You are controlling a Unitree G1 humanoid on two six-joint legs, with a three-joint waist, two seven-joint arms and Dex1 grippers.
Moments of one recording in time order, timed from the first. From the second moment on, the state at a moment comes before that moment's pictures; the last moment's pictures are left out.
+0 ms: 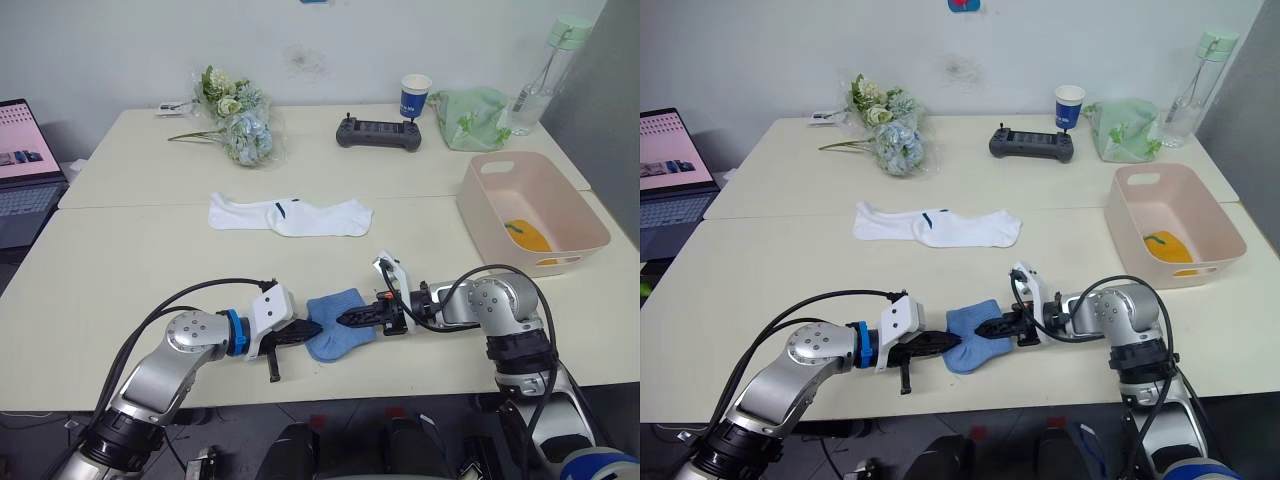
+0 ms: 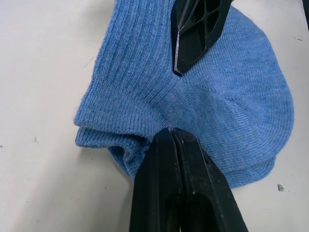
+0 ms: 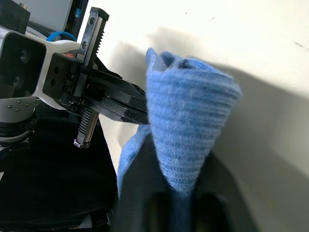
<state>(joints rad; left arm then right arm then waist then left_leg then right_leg) -0.14 0.67 -0.23 -0.22 -0.25 0.34 -0.99 -0.57 -0.27 0.07 0.00 0.72 1.46 0.65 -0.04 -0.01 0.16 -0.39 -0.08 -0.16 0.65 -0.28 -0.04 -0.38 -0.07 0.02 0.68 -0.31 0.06</state>
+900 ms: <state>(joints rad) -0.92 0.44 -0.12 -0.13 -0.54 0.66 -0.83 -0.76 -0.99 0.04 0.02 0.22 0.65 0.67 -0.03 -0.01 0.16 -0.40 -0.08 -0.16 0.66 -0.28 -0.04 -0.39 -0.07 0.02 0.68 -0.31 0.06</state>
